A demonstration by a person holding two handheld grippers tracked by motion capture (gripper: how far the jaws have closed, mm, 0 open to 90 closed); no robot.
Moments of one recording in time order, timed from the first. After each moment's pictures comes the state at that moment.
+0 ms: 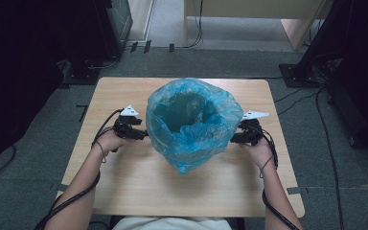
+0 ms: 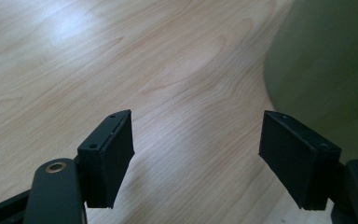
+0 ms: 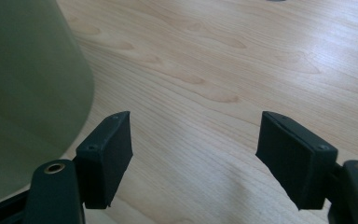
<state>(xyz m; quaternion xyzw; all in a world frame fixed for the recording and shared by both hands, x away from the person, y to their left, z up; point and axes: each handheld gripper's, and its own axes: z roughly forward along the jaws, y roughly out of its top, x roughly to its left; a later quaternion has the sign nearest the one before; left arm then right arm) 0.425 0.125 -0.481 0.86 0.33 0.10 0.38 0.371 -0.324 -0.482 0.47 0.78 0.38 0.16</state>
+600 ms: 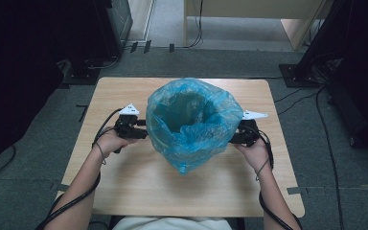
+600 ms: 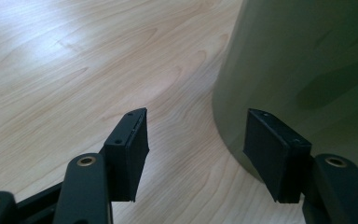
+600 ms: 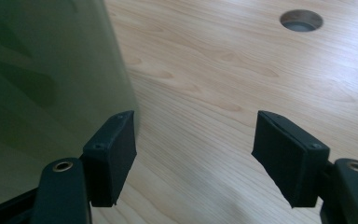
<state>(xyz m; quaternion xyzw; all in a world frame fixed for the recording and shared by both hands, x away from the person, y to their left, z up) 0.410 0.113 -0.457 0.84 0.33 0.07 0.42 0.361 -0.304 -0.467 0.46 0.76 0.43 0.15</state>
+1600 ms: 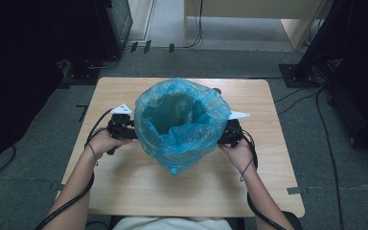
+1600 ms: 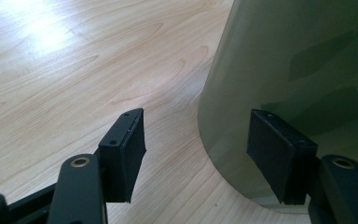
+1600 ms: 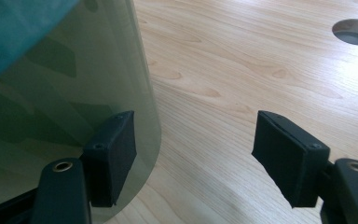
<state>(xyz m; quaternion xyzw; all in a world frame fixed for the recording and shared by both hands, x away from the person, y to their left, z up) 0.407 0.137 -0.452 0.84 0.35 0.05 0.42 0.362 -0.253 -0.464 0.45 0.77 0.43 0.14</state>
